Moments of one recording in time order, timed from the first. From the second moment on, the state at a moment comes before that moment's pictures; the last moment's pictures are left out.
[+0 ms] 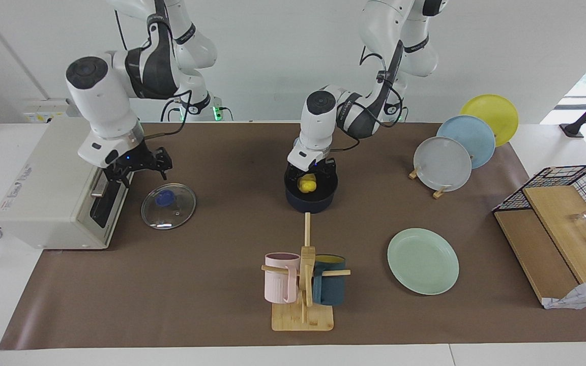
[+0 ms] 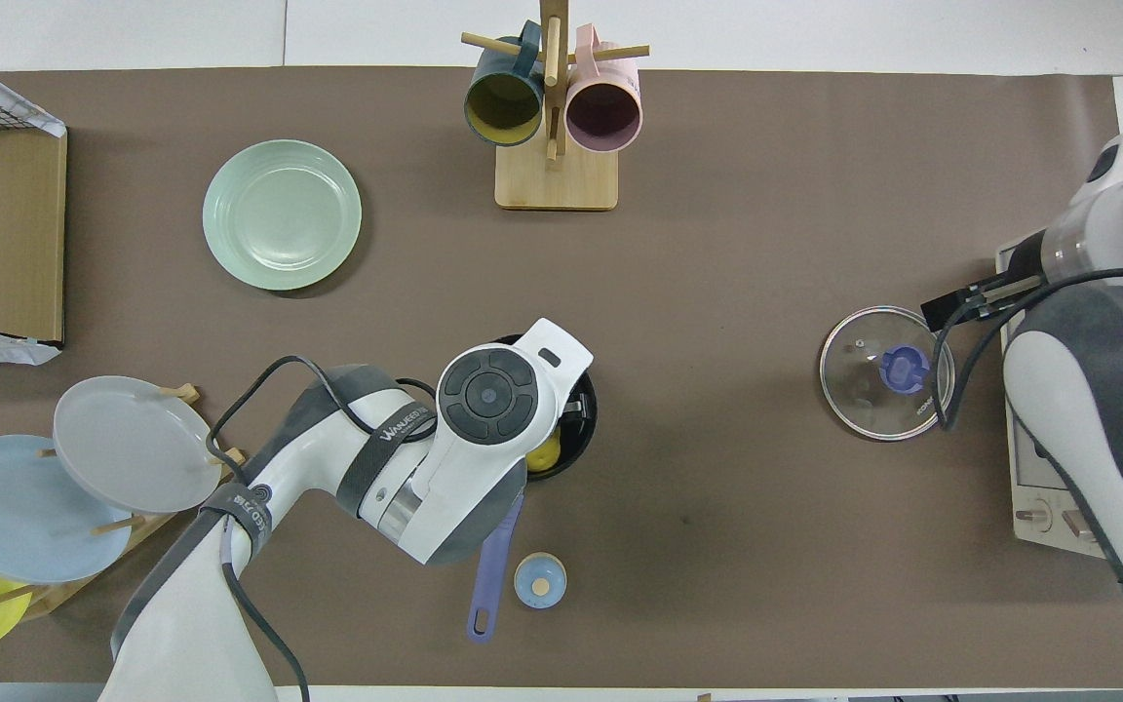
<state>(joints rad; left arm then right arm) -0.73 0.24 -0.02 -2.01 -0.04 2.26 -0.75 -0.05 0.01 0.07 -1.80 -0.06 1.80 -0.19</state>
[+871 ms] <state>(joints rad) -0.73 0.24 -0.02 -2.07 -0.10 2.32 -0.76 0.02 0.03 0.01 -1.60 -0.06 1.53 -0.11</state>
